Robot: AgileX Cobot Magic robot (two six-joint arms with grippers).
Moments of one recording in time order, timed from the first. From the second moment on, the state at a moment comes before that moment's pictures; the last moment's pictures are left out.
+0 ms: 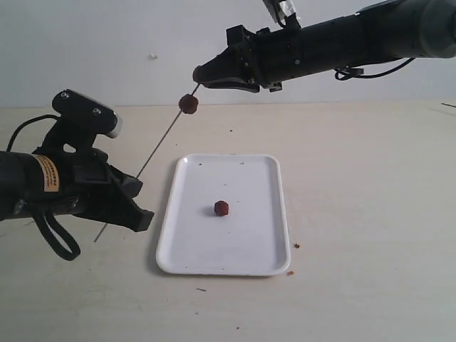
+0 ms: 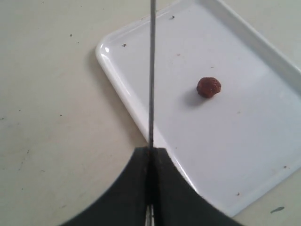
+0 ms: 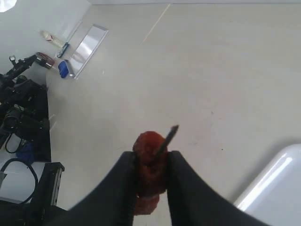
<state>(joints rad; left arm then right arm) -0.57 1.51 -0.67 0.23 -0.02 -0.14 0.11 2.12 -1.62 1.41 1.02 -0.98</state>
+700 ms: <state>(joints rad) -0.57 1.51 -0.67 0.23 -0.09 -0.15 0.11 2.12 -1.62 1.41 1.10 -1.00</state>
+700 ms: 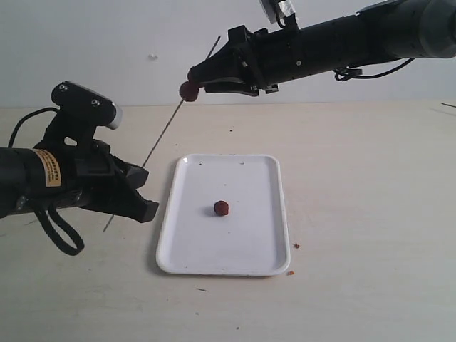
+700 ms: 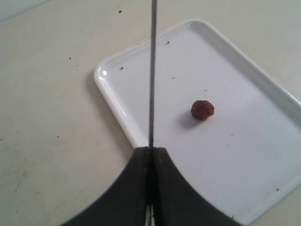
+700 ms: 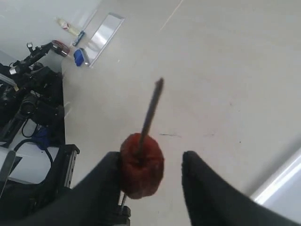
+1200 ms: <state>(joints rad) -0.57 1.51 -0.67 0.23 -0.10 -0.15 0.11 2.12 -1.62 1.42 1.11 -1.02</state>
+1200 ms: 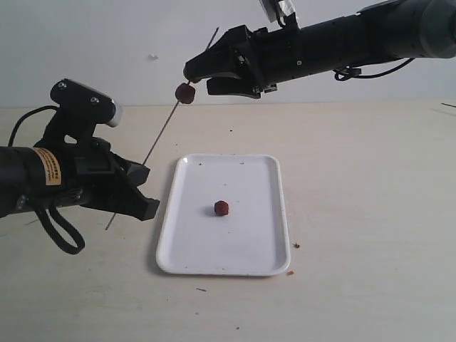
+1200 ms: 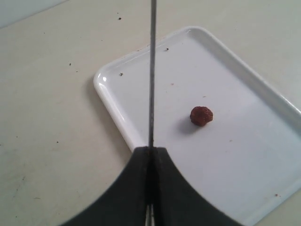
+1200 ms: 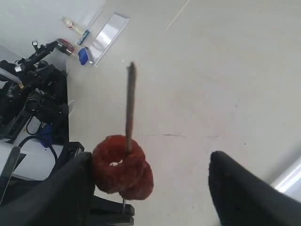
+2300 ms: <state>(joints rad) -0.43 1.51 -0.67 0.23 0.18 -0.19 0.39 2.12 -1.62 0.30 0.92 -1.21</state>
